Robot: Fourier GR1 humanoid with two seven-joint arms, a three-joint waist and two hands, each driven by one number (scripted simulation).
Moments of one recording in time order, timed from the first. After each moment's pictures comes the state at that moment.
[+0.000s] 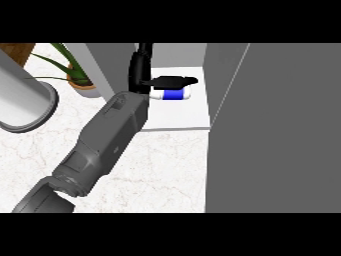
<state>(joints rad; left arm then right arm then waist) -1.09 0.00 -0.21 -0.31 0.55 0.39 -0.68 0.98 -0.17 0.21 -2.46 -0.15 0.32 -0.27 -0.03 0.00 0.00</state>
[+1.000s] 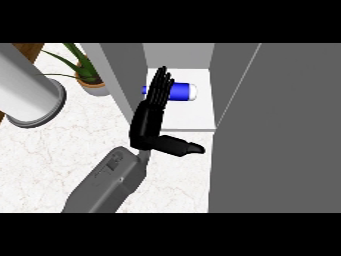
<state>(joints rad) -0.56 0.04 -0.50 -1.06 0.61 0.27 -0.57 0.98 -0.14 0.31 -2.48 -0.08 0.26 -0.23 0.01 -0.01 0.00</state>
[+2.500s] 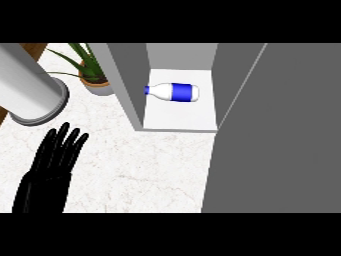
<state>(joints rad) 0.15 0.45 -0.40 -1.79 0.76 0.13 -0.50 0.91 -0.47 0.58 -2.50 0.02 0.47 -0.24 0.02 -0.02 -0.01</state>
